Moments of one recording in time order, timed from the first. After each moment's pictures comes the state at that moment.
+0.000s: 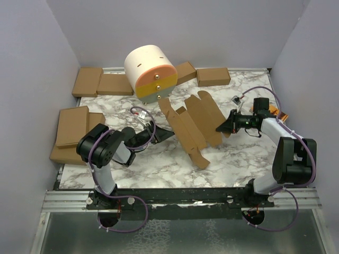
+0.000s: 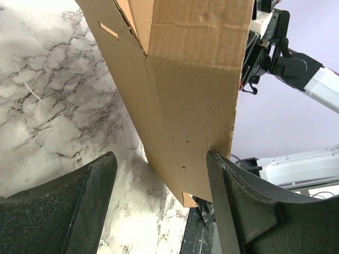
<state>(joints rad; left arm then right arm) -0.42 1.82 0.33 1.49 0.61 -1.11 -0.09 1.51 0.86 -0.36 -1.13 -0.23</state>
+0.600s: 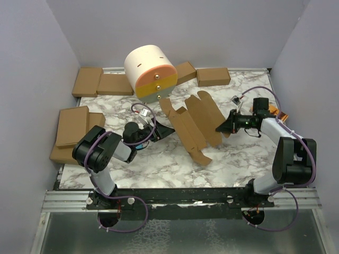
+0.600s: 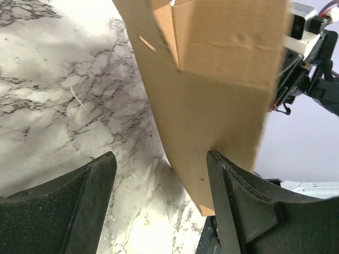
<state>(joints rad) -0.43 1.75 0.39 1.23 0.52 -1.04 -0.09 1.51 0.86 -0.36 -1.13 -0.24</state>
